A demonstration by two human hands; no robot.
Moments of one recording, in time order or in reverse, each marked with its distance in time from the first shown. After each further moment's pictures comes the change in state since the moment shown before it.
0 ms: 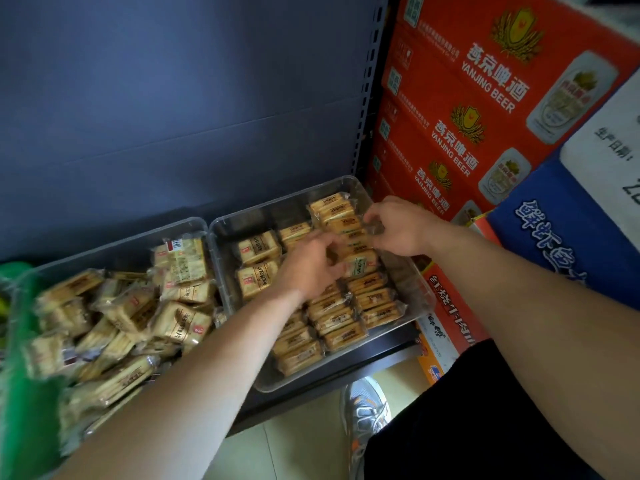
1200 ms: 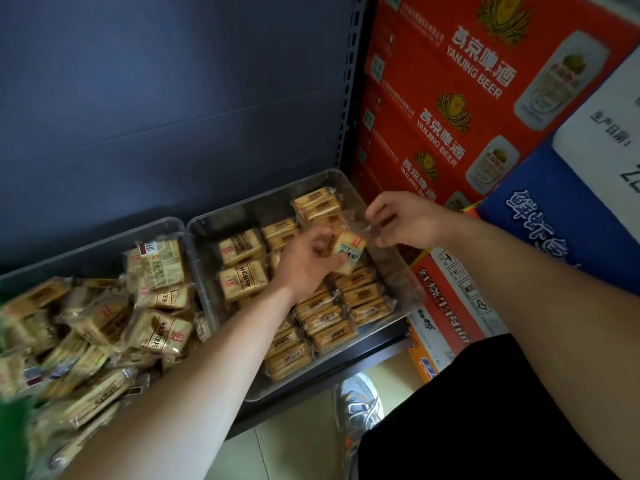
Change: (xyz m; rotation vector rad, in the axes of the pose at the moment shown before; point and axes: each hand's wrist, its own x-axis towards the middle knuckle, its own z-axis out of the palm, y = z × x) left_hand 0.013 -0.004 0.020 -0.467 0.005 -0.119; right_hand -0.007 0.033 0.003 0.497 -0.046 0.057
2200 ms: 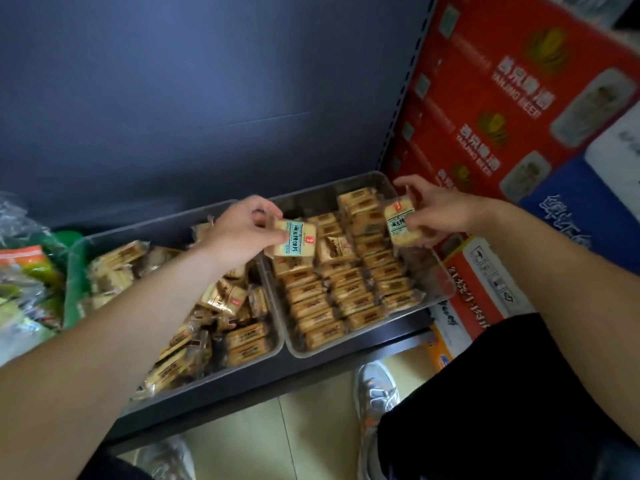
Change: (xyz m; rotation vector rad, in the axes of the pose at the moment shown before) left_hand -0.091 0.024 -0.155 0.050 0.165 -0.094; right_hand -0.035 -0.063 0.003 0.037 -0.054 0.081
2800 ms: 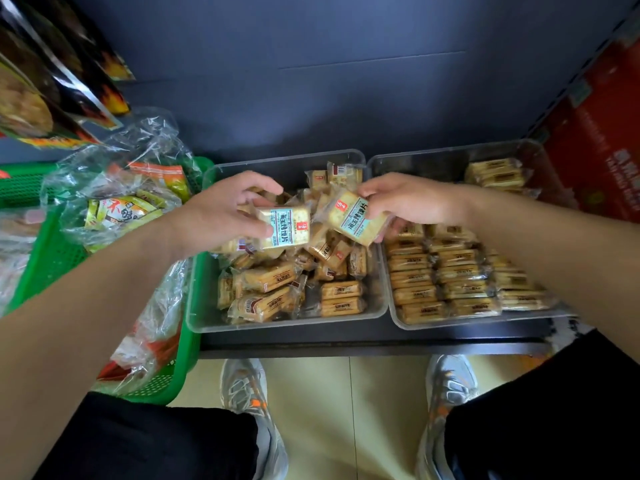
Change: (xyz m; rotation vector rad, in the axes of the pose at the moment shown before) left_hand -0.101 -0.063 -0.135 0.121 -0.021 -0.199; right_hand 0.049 -0.127 0.168 -0.128 -0.482 -0.408
